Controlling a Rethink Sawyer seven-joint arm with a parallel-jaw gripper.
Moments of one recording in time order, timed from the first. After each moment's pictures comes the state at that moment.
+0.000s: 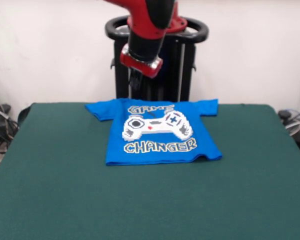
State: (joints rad) arm -0.23 -0.64 -0.27 2.10 -0.16 0.28 1.88
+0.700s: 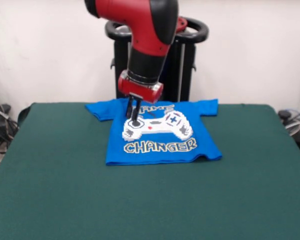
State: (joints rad) arm -0.23 -0.57 -0.21 2.01 -0.16 0.02 1.88
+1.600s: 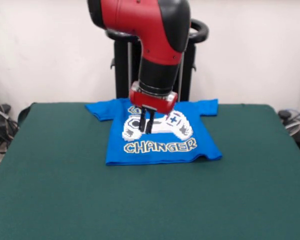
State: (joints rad) arm -0.23 -0.58 -0.12 1.91 -0.15 0.15 1.88
